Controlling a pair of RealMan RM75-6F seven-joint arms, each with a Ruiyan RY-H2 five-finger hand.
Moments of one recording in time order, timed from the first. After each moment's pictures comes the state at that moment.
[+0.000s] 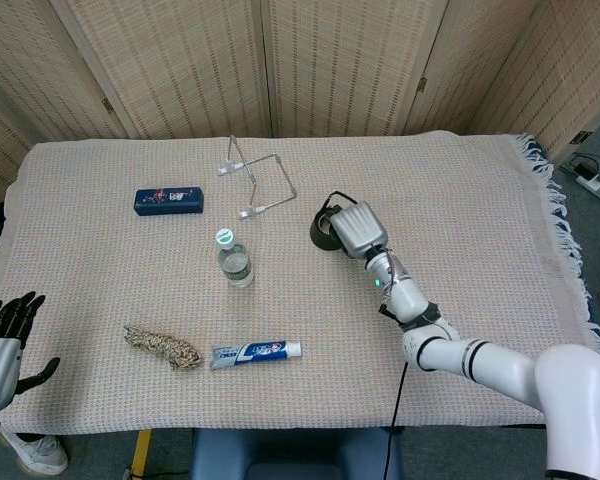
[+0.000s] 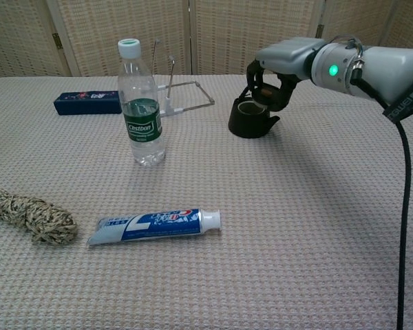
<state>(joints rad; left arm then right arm) -0.09 -1.12 -0.05 -1.63 1.48 1.49 0.11 1.04 -1.60 0.27 -1.15 -0.87 0.72 -0.63</state>
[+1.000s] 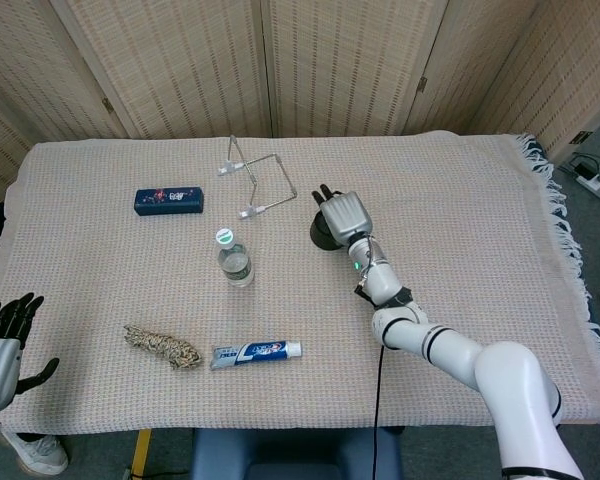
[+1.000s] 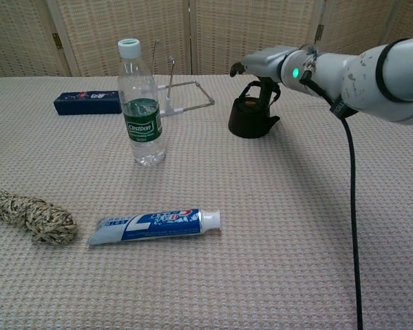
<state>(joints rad) -0.09 -1.13 -0.05 -1.63 1.46 1.48 0.11 1.17 -1.76 0.28 -0.85 -0.74 0.63 -0.60</state>
